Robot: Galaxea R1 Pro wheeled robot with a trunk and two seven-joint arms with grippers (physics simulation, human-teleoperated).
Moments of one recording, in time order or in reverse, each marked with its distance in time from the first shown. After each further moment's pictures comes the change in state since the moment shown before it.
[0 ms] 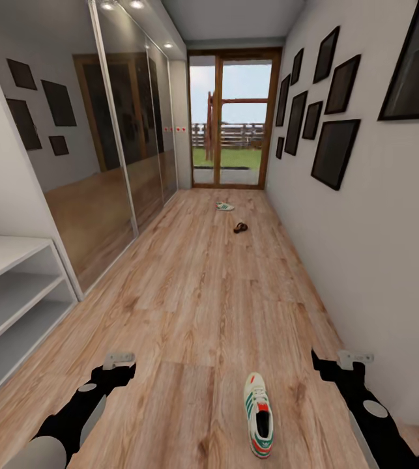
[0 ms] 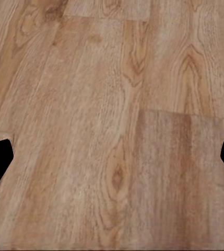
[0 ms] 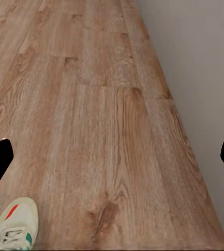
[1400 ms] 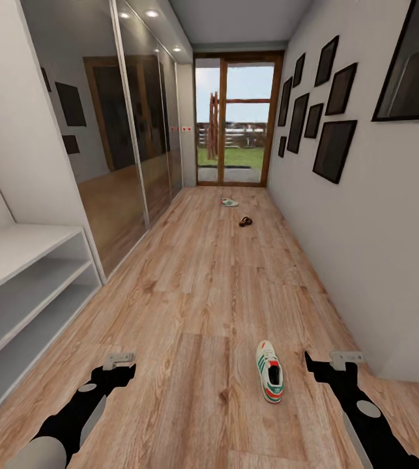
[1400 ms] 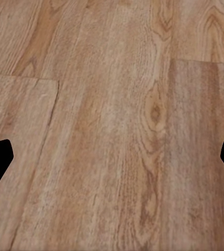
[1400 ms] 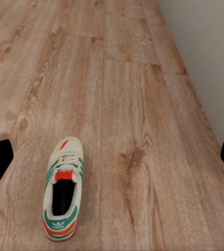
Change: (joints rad) left arm 0.001 -0.001 0.000 -0.001 0.000 0.001 0.001; right arm 0.000 0.003 0.045 0.006 -0.003 0.004 -0.005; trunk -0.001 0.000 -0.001
